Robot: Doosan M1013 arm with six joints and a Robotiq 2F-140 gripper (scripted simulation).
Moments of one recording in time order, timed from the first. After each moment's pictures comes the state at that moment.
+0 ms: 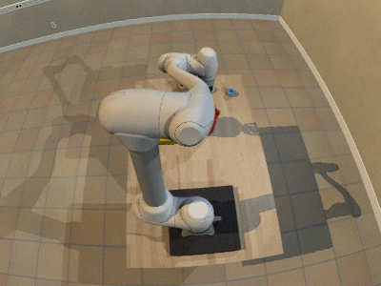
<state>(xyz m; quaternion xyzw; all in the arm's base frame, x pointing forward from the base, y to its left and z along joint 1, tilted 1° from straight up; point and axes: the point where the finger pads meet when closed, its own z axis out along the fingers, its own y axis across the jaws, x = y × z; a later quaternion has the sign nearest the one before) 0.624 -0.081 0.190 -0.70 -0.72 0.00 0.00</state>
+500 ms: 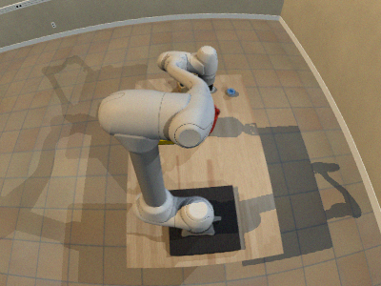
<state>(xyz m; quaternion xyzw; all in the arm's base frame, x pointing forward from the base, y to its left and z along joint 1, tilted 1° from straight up) 0.624 -0.081 0.200 -0.70 -0.72 0.00 0.00</state>
